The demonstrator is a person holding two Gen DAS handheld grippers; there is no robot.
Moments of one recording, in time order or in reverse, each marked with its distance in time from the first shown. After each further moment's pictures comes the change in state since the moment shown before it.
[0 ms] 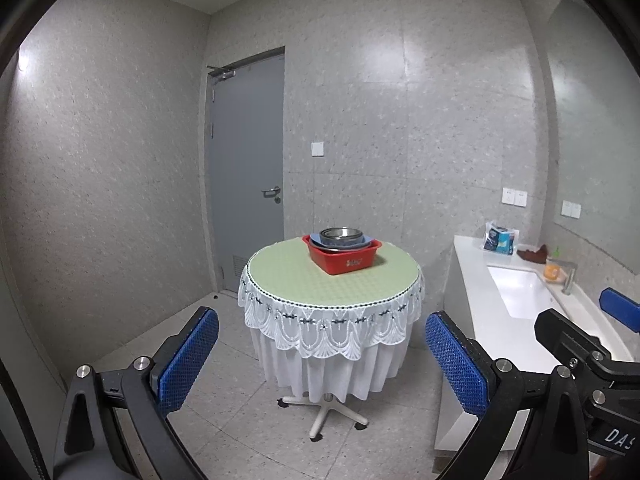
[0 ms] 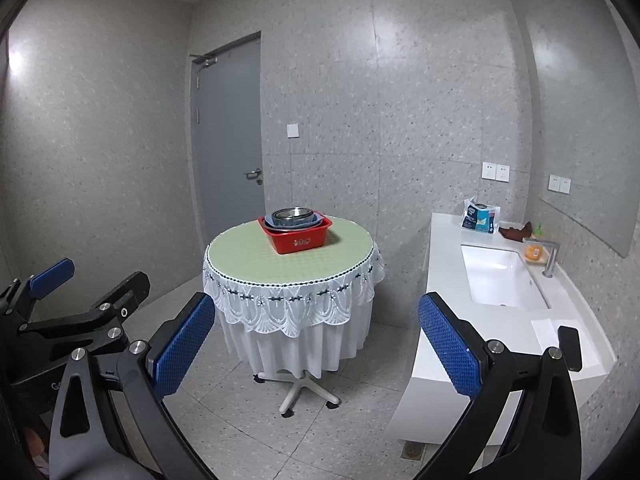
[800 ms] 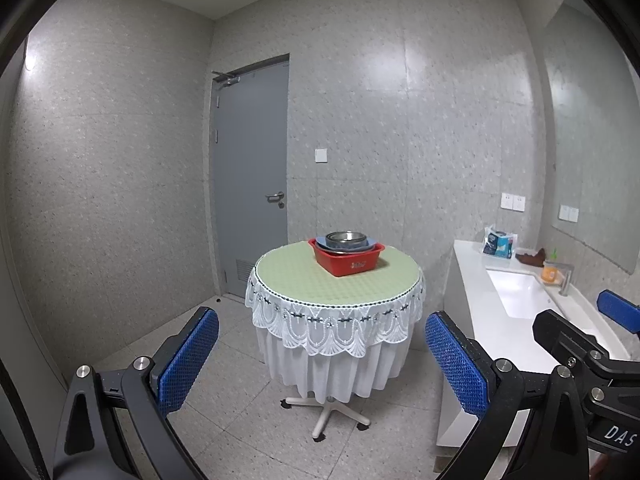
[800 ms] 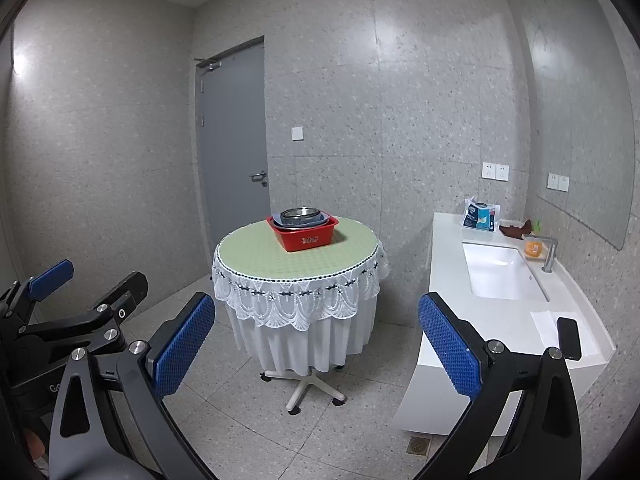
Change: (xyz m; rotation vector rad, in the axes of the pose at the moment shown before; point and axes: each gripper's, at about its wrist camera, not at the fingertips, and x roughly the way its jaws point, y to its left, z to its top) left arm -0.019 0.030 0.004 -0.008 -0.014 -0.005; right arm -0.027 0.016 -0.008 0.004 -0.013 0.008
